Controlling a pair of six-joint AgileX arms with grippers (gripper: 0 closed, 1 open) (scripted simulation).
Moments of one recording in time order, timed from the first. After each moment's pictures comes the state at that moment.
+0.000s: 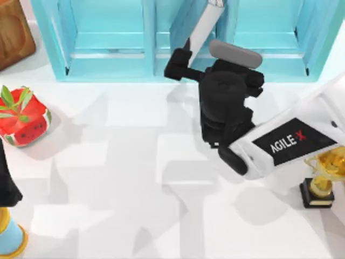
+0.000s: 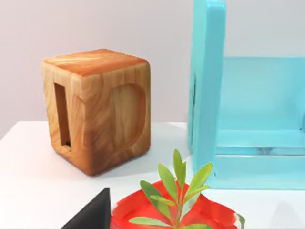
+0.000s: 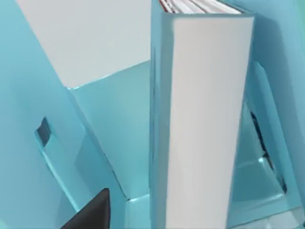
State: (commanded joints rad) left arm 0.00 0.00 0.00 0.00 0.00 0.00; right arm 0.67 2.27 1.13 1.09 0.70 0.41
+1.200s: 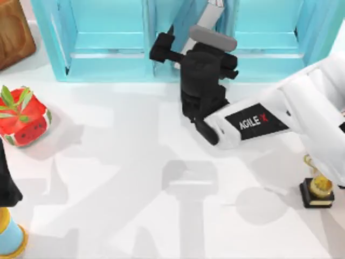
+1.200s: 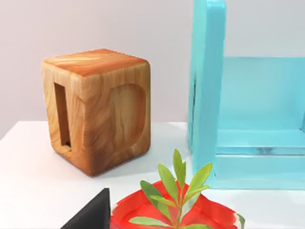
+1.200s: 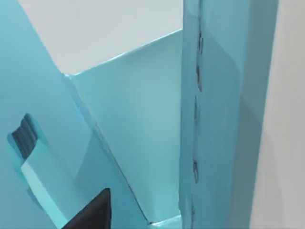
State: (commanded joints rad) left arm 0.00 0.00 0.00 0.00 0.00 0.00; right arm 0.60 2.56 1.56 0.96 0.63 0.43
